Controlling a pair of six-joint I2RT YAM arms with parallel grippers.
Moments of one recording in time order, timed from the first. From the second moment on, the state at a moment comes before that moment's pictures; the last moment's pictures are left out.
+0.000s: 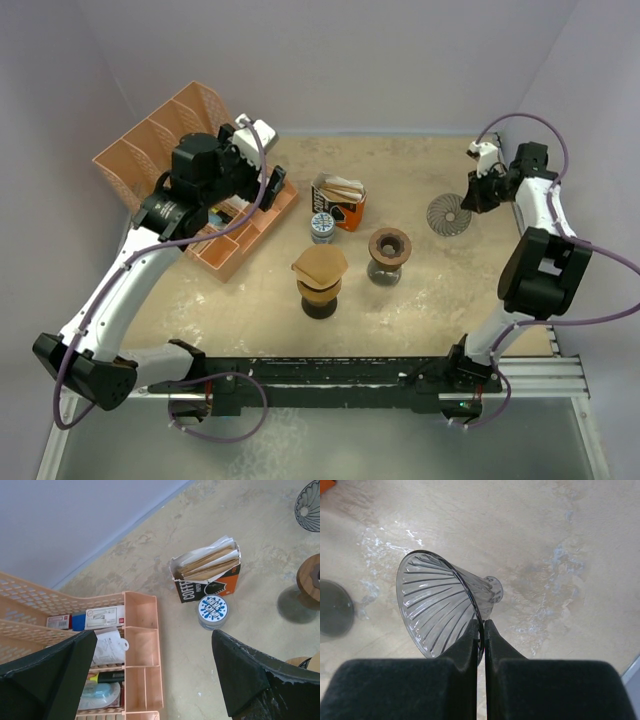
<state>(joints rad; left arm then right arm) -0.44 1.21 1.38 -0.49 0.14 0.25 -0.33 1.77 1.41 -0.71 -0.58 -0.67</state>
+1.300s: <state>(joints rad) -1.03 1.77 2.02 -0.98 0.17 0.96 -0.03 1.36 1.52 -0.96 -0.81 -0.60</state>
